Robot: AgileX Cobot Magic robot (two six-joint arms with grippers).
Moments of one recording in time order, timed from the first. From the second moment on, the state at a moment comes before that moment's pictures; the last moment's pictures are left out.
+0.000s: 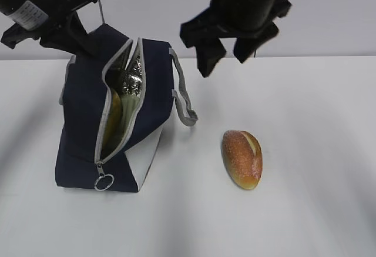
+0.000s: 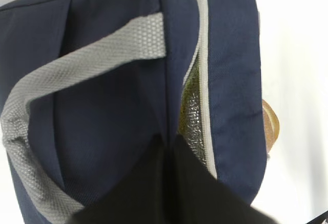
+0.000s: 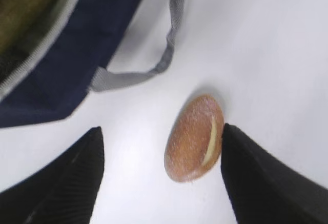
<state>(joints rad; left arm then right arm) -0.18 1.73 -1.53 -0.47 1.03 0.03 0.52 1.84 -1.79 -0.08 1.24 0.02</state>
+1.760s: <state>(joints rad) -0.18 1.73 -1.53 -0.47 1.05 0.03 0.32 1.89 -1.17 0.33 0.67 -0.16</state>
